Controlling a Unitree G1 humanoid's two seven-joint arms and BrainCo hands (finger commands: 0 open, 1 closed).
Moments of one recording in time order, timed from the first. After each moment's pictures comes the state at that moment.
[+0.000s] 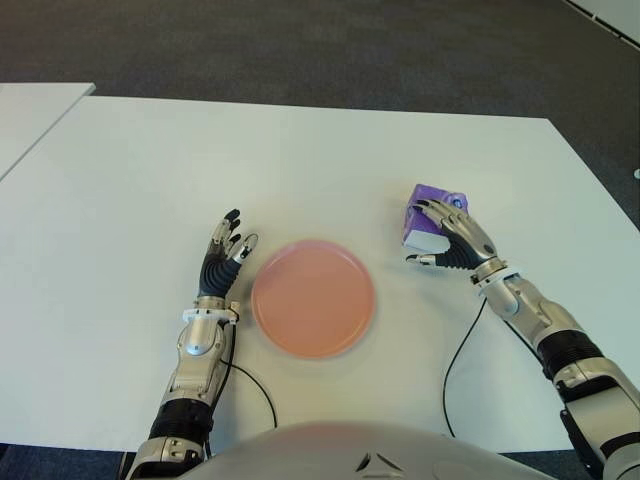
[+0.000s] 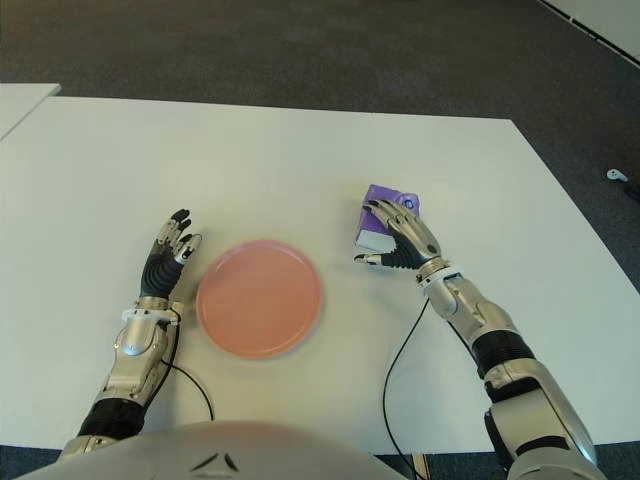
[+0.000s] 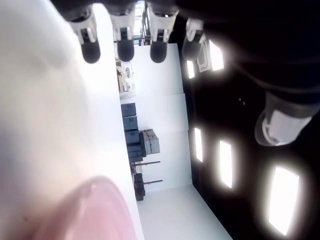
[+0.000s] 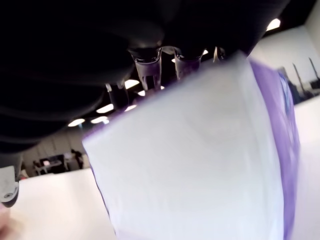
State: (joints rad) left arm 0.07 0.07 0.06 0.39 0.04 -0.54 0.02; right arm -0.29 -0.76 0.30 0.52 -0.69 -0.61 -0.44
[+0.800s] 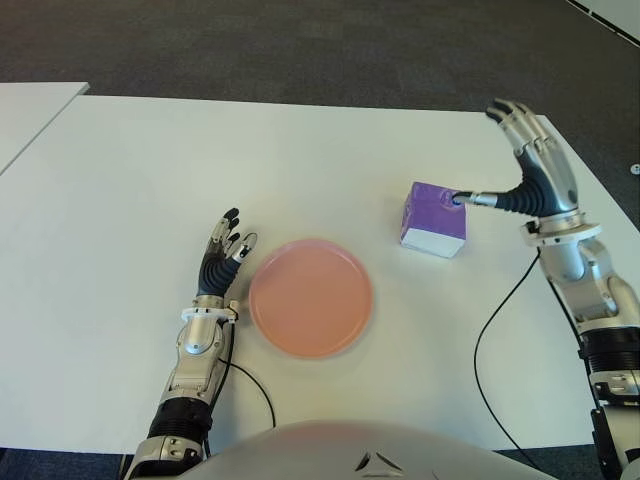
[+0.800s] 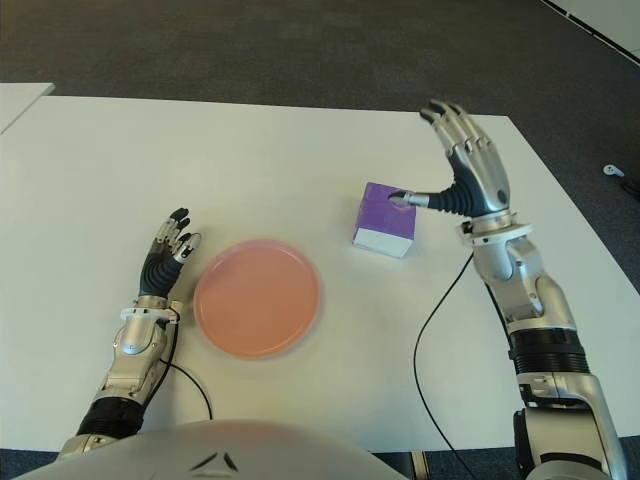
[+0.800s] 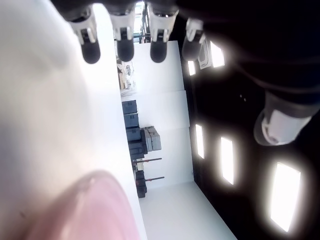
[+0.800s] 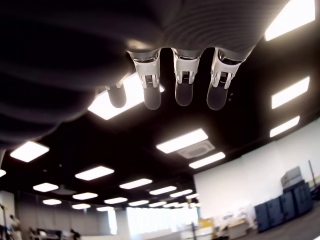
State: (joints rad) left arm 0.07 0.07 0.06 0.38 0.05 -0.53 0.03; right arm -0.28 -0.81 -0.05 0.11 -0.55 -0.42 -0.24
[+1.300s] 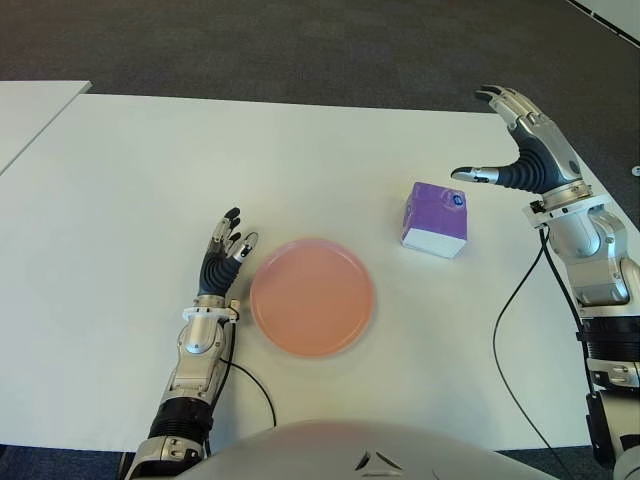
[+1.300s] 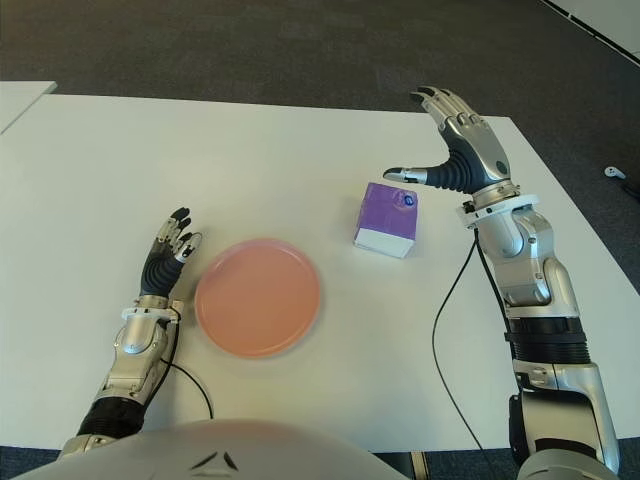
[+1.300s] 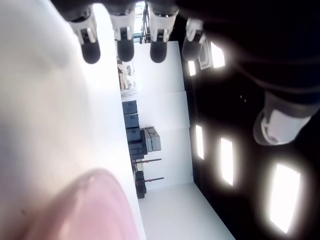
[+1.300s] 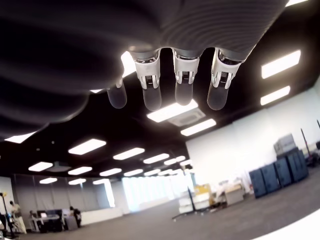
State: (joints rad) left arm 0.08 0.06 0.06 0.38 0.05 -0.53 0.03; right arm -0.32 -0.77 -0.05 0.03 -0.44 -0.29 0.05
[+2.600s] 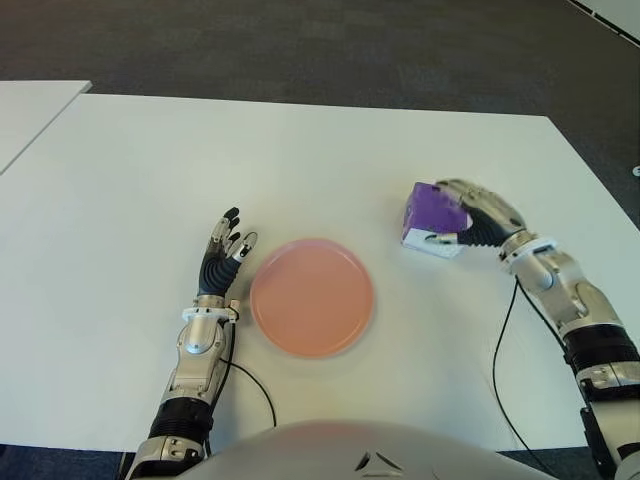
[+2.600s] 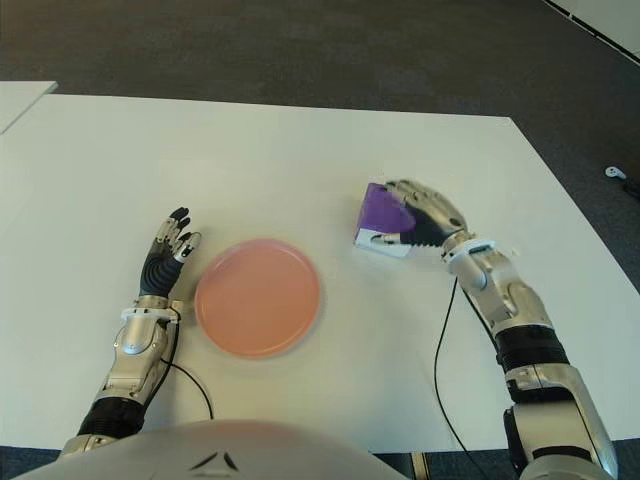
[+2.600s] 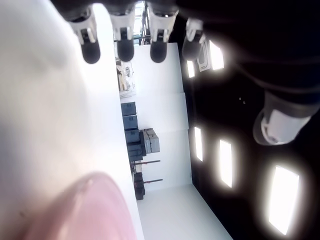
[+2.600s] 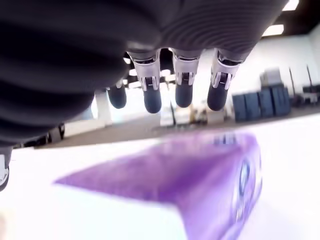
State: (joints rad) left arm 0.08 0.06 0.06 0.38 0.04 -0.54 0.03; right arm -0.29 -0.77 0.16 0.43 -0.66 -0.51 0.01
